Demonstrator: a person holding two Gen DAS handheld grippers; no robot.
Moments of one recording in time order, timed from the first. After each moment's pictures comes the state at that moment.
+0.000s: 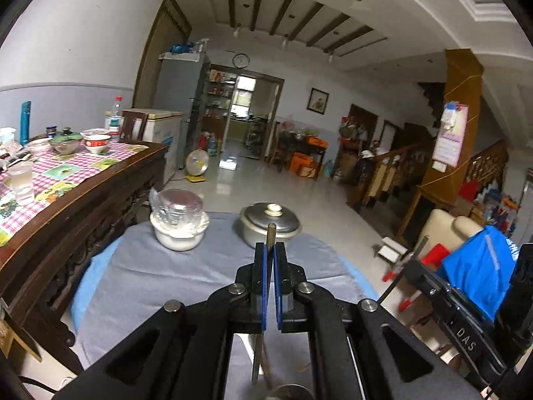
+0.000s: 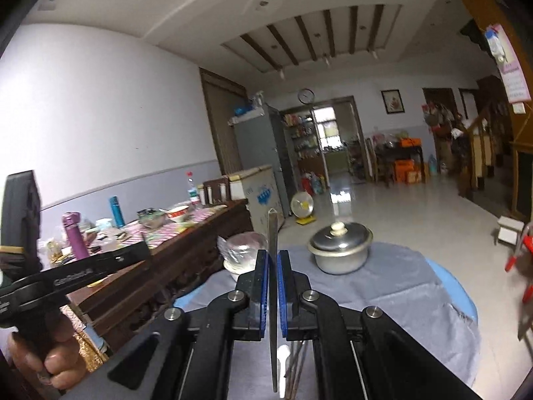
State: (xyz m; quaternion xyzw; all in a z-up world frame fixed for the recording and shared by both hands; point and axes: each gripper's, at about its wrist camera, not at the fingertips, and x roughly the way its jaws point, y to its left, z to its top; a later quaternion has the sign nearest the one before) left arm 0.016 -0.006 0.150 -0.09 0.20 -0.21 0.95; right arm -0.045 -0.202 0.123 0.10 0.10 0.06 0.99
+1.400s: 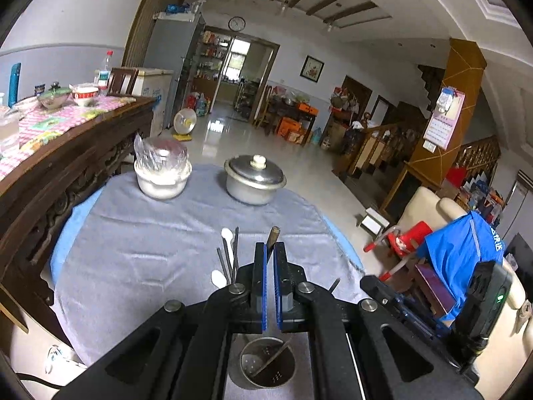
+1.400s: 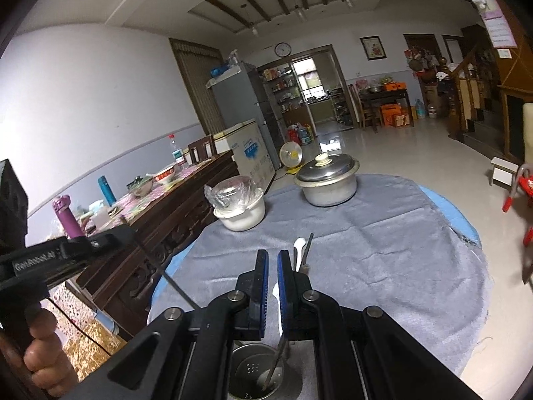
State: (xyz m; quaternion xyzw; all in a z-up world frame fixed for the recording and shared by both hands) left arm 0.004 -0.016 0.110 -0.10 0.28 -0.24 0.92; right arm -0.049 -0.231 0.049 0.17 0.20 0.04 0.96
